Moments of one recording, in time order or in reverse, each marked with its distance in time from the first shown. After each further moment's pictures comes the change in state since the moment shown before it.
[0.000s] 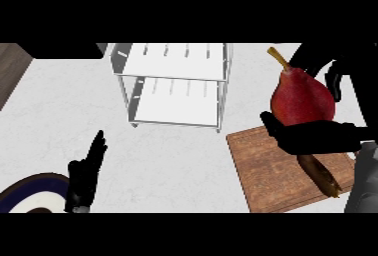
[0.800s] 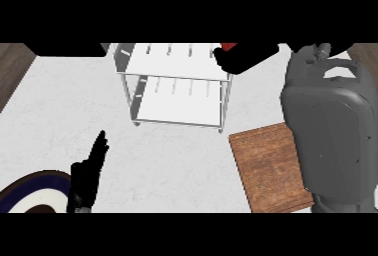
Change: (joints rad) left arm 0.009 -0.022 0.009 -0.009 -0.034 -0.015 -0.006; right arm -0.361 0.040 -0.008 0.519 0.087 -0.193 -0.011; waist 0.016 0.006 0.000
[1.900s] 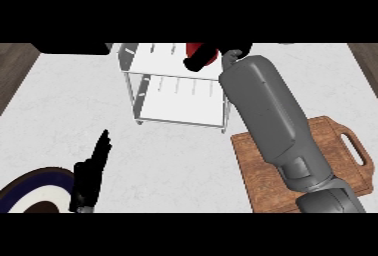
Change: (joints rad) left arm -0.004 -0.023 0.008 -0.002 -0.026 -0.021 0.002; right arm -0.125 0.067 0.020 0.718 -0.053 -0.440 -0.269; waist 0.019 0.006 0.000
